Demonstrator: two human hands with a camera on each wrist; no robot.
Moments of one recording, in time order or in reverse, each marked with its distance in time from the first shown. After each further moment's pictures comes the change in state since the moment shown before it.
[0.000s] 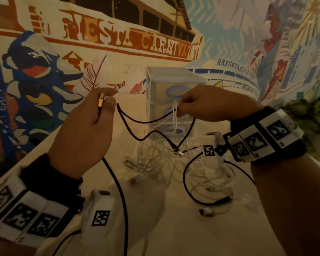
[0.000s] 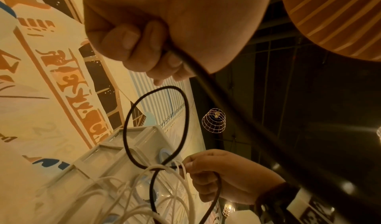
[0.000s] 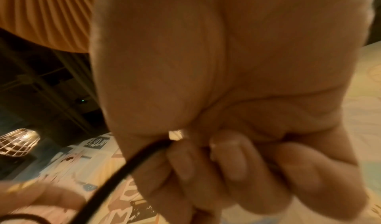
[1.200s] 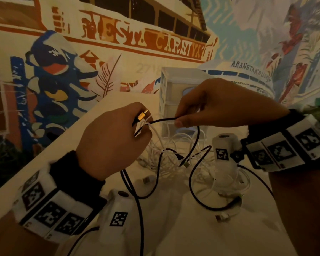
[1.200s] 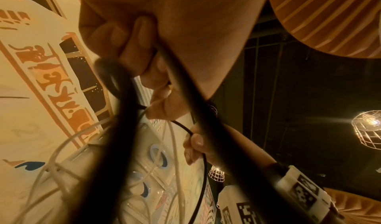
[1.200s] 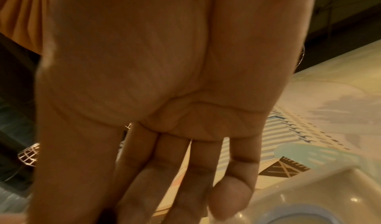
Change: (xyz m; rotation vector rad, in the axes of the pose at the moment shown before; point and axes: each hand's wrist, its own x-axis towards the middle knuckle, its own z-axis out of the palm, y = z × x) left_hand -0.010 0.012 -0.002 0.440 -0.207 0.114; right_hand -0.018 -0.027 -0.008 0.064 0.011 -0.445
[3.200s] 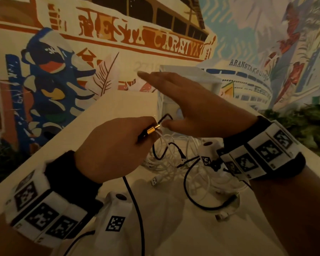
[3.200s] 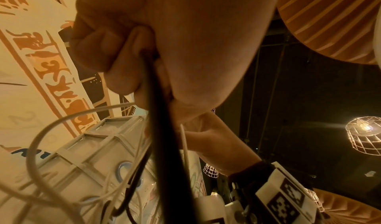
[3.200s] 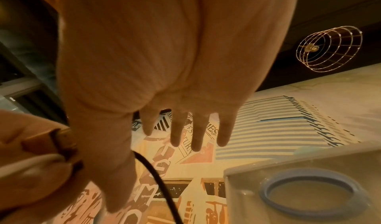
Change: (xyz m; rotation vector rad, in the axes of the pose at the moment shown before) left_hand -0.003 -0.006 0.012 -0.007 -0.119 0.165; right_hand 0.020 -0.003 0.036 -0.280 0.145 -0.156
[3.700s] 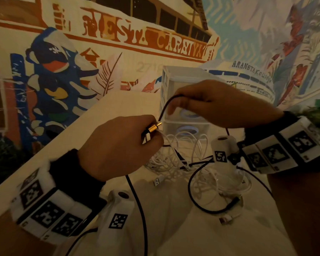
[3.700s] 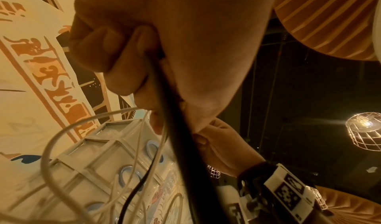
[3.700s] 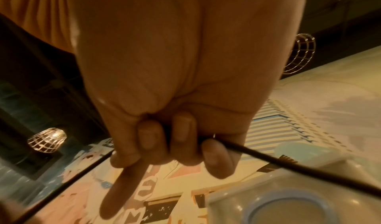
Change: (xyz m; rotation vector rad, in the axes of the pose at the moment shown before) left_hand 0.000 0.005 -0.004 0.009 0.033 -0.055; right_hand -0.008 0.011 -0.024 0.228 -0.087 0.139
